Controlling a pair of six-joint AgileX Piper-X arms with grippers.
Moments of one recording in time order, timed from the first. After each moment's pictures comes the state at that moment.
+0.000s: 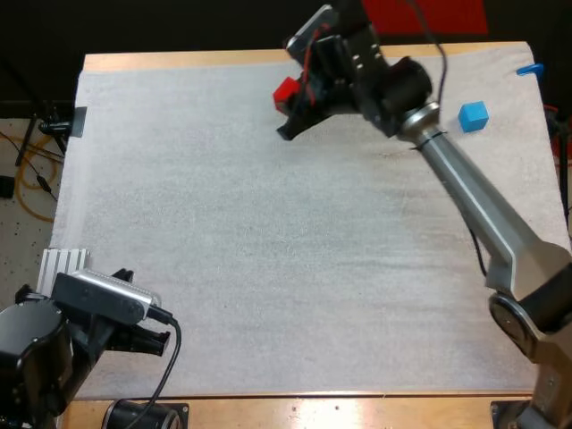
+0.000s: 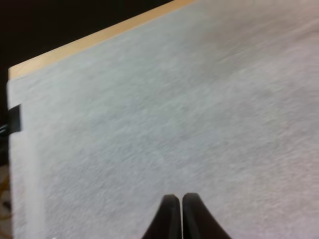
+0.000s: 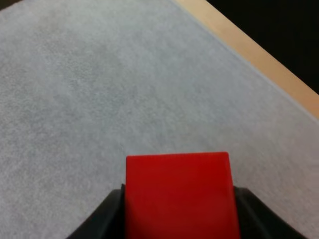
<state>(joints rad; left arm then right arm) -0.19 0.51 -1.14 1.33 0.01 -1.59 0.59 1.97 -2.09 0.98 -0.17 -2.12</state>
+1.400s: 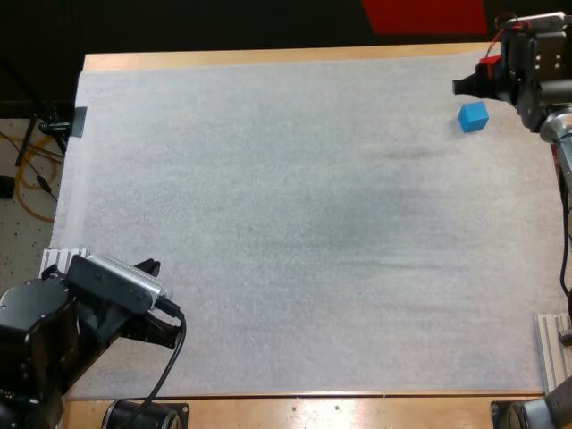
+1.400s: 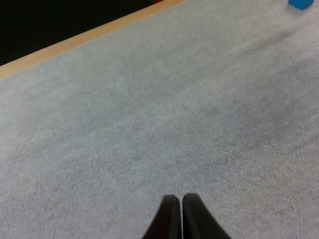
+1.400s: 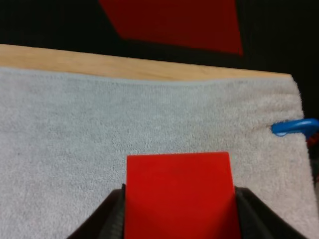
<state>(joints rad) -0.19 0.57 -1.14 1.29 0.17 -1.59 0.06 1.82 -1.55 0.55 0.09 -1.99</state>
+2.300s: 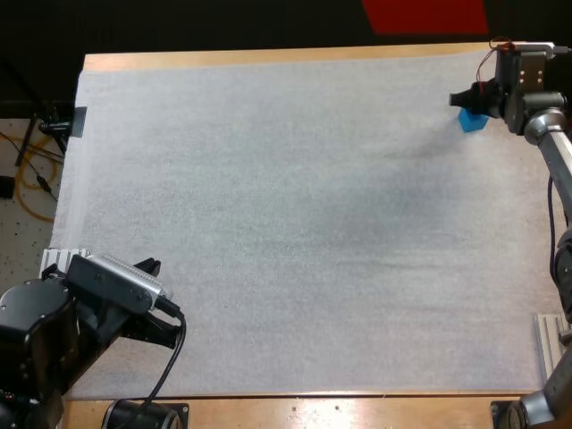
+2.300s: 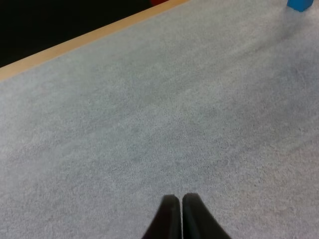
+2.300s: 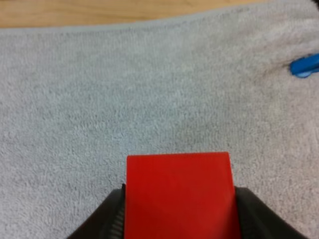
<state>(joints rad) -0.19 0.57 -1.14 1.28 0.17 -1.59 0.03 2.01 -1.54 0.45 0.09 -1.88</state>
